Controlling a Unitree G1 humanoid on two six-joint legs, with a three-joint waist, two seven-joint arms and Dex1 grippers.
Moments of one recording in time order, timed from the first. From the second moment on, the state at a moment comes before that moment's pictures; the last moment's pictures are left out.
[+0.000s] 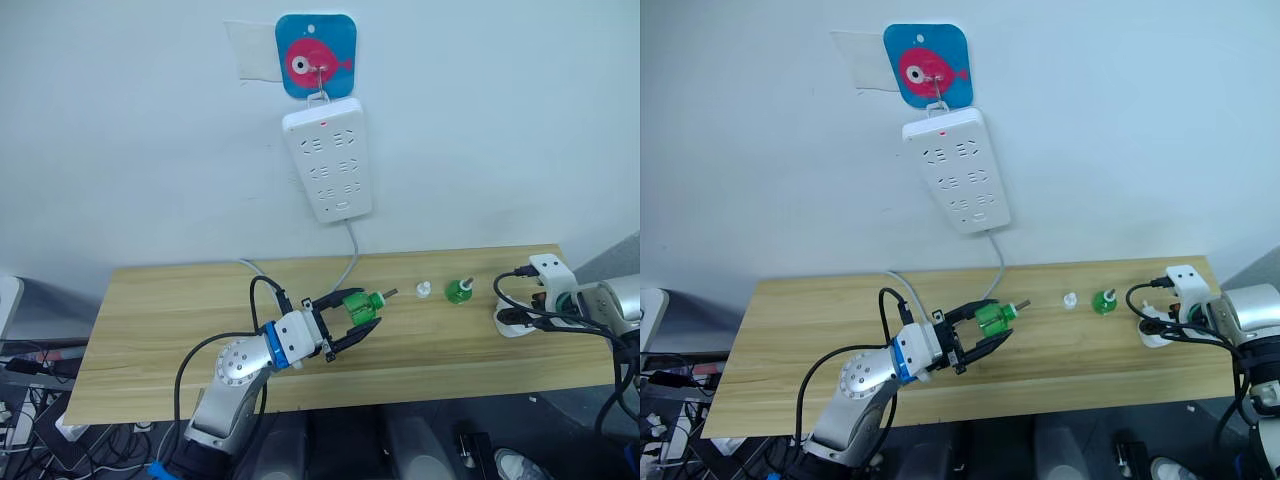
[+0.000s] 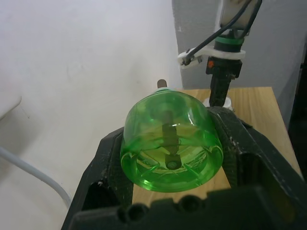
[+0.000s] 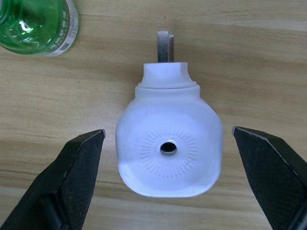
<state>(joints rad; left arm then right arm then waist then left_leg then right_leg) -0.03 0.29 -0.27 -0.16 -0.27 -0.16 -0.85 -0.53 -0.90 0.14 0.33 0.38 1.18 0.56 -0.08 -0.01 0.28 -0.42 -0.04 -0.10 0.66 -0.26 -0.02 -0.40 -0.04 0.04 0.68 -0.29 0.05</state>
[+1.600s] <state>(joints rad) -0.09 0.43 -0.27 -0.18 -0.33 -0.33 -1.10 -0.43 -1.05 -0.01 0.04 1.37 1.61 1.02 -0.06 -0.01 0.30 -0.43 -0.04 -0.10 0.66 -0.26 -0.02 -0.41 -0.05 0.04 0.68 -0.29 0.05</state>
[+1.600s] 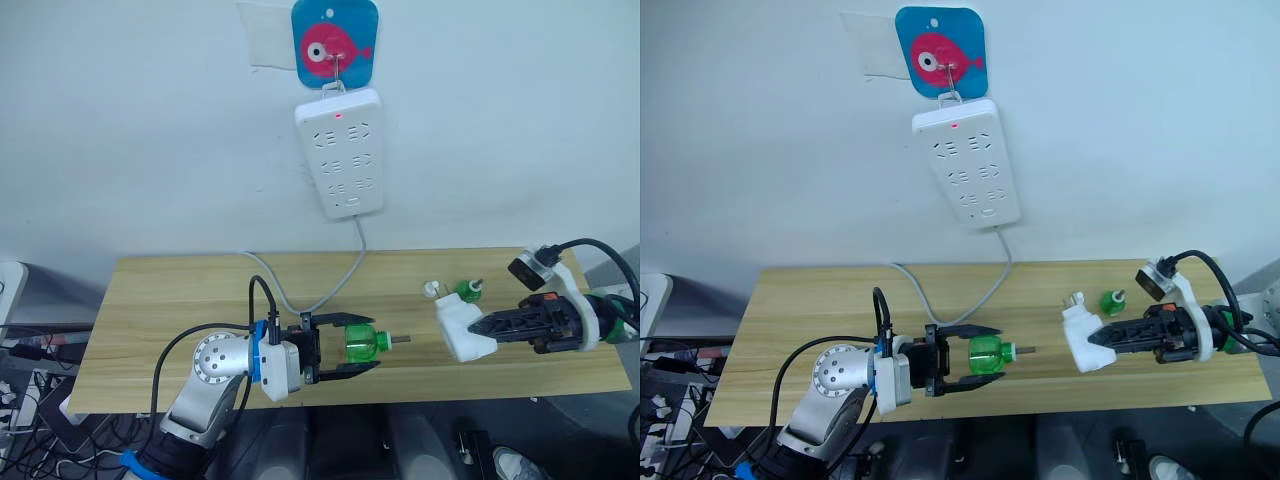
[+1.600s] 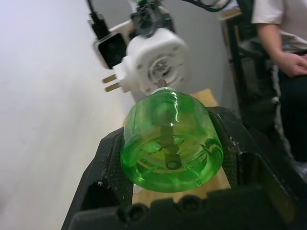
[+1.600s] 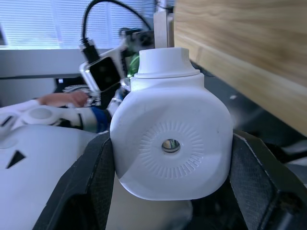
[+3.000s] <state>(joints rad) -0.09 0.35 -0.34 -0.18 -0.31 -0.29 -1.03 -0.34 -1.08 0.04 0.00 1.94 1.40 0.47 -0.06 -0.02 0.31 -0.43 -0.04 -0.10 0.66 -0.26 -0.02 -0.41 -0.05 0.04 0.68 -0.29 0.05</state>
